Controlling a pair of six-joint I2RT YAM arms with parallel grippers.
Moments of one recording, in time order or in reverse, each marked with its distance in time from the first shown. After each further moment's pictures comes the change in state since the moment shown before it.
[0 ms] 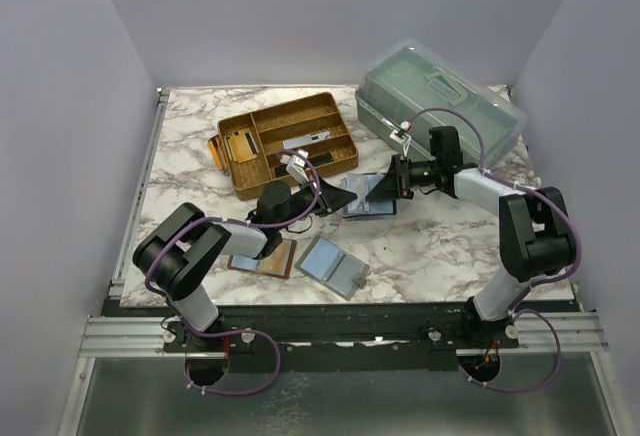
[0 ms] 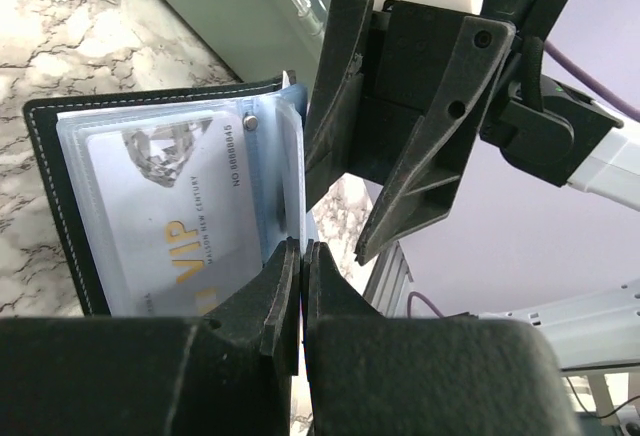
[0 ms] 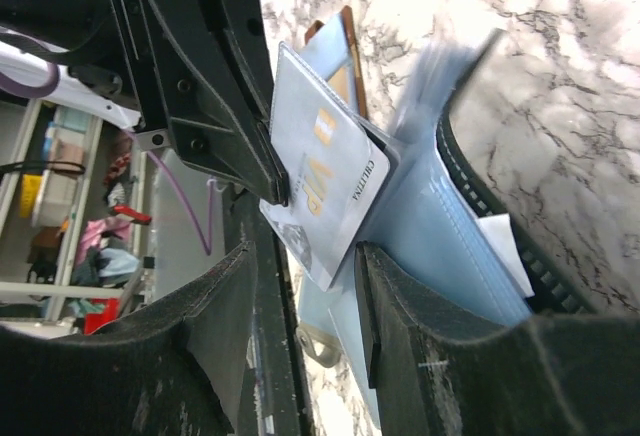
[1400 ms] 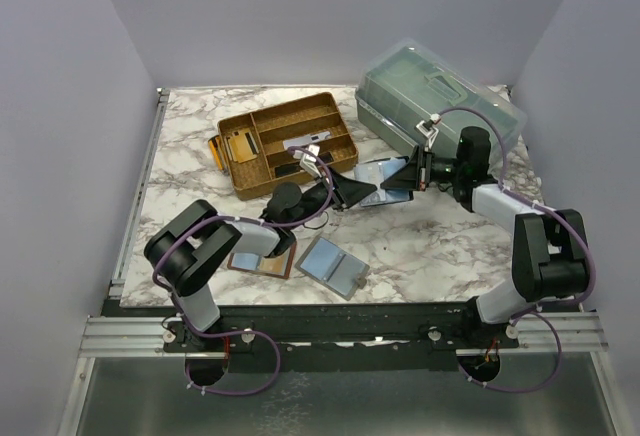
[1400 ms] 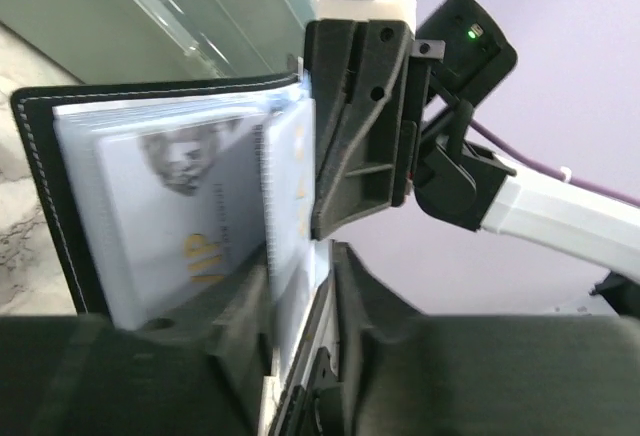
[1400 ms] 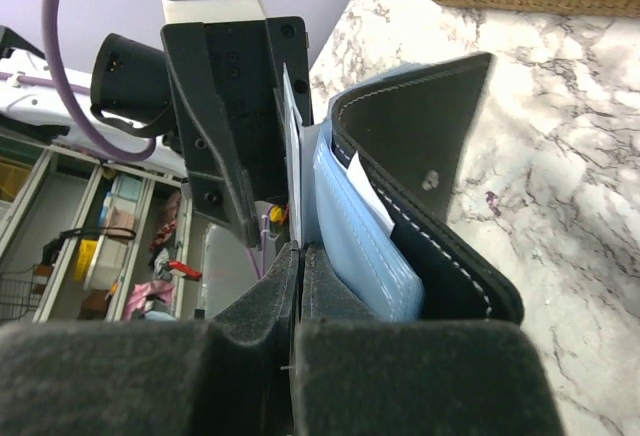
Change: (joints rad) left arm -0.088 0.067 0.087 0.151 -0.085 -0.061; right arm -0.118 -0.140 -0.161 0.449 -0.054 0.484
